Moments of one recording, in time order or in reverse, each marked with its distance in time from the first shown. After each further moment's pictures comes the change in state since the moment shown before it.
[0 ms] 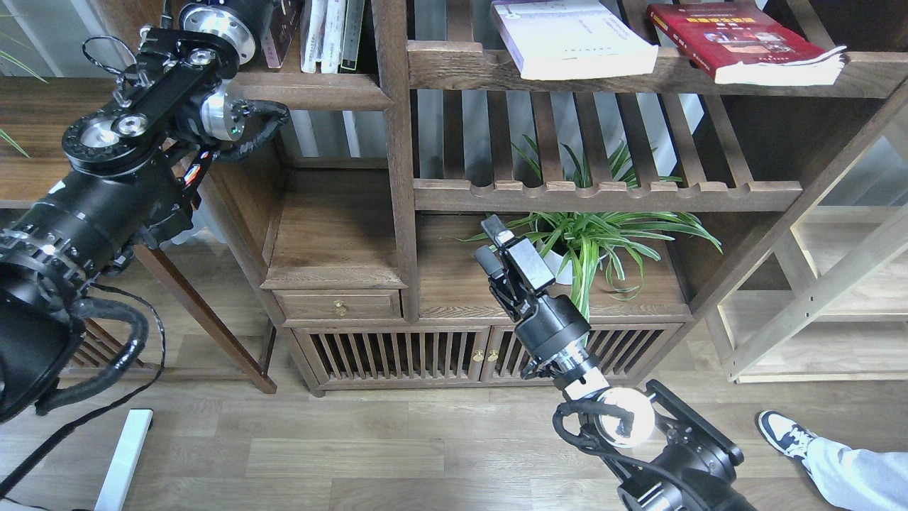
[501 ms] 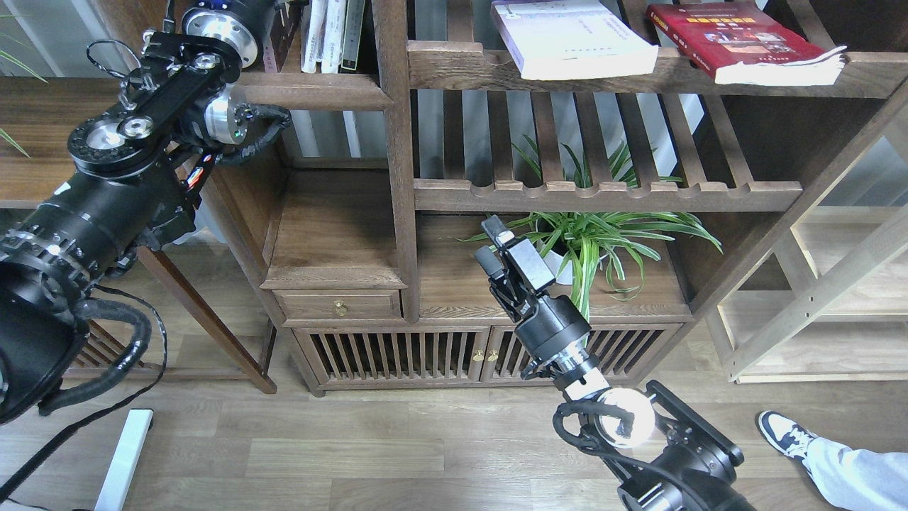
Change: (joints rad) left arm -0.001 -0.004 0.011 0.015 -0.002 0.001 -0.020; right arm -0.005 0.000 -0.001 0.000 0.000 0.000 0.000
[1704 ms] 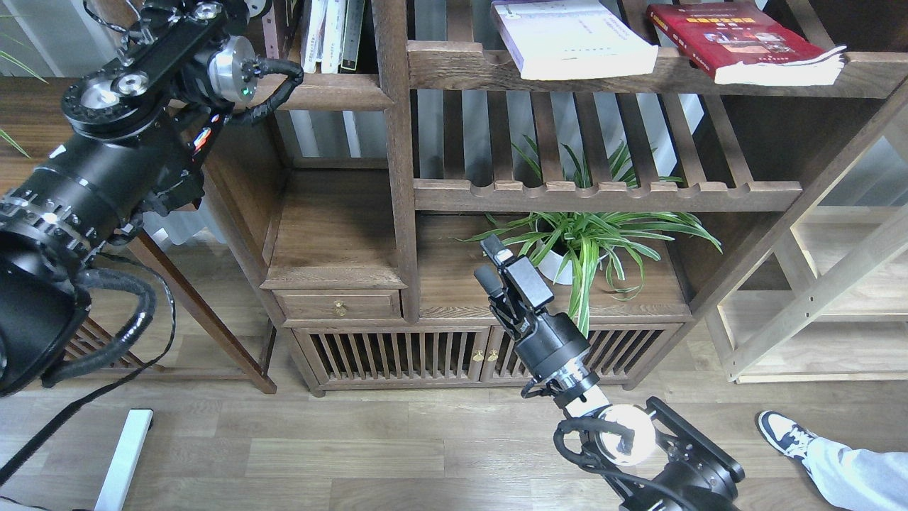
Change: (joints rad) left arm -0.108 -0.018 -0.003 -0.006 -0.052 -0.005 -0.033; right arm -0.046 0.000 -0.011 -0.002 -0.002 0.000 -0.002
